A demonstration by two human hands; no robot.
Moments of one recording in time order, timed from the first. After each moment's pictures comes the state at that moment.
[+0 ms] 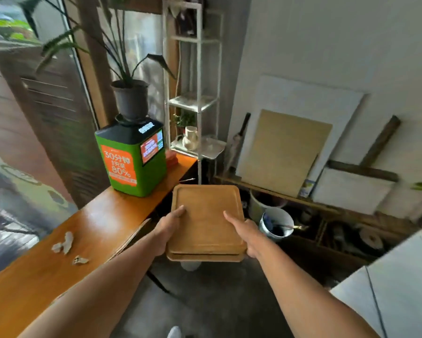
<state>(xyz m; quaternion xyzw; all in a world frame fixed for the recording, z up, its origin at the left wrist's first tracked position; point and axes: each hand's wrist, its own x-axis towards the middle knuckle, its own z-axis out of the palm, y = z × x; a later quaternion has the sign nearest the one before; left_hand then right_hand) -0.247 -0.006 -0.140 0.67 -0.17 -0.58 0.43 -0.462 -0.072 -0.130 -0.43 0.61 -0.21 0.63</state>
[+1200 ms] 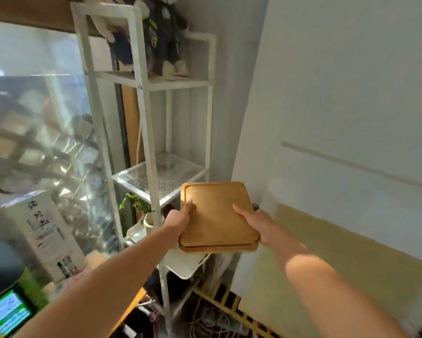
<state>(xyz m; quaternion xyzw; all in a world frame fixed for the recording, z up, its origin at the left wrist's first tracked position) -0.168 -0.767 -0.106 0.73 -0.21 -0.42 0.50 -0.371 -0.862 -0.079 -0.56 0.55 -0.20 0.59</state>
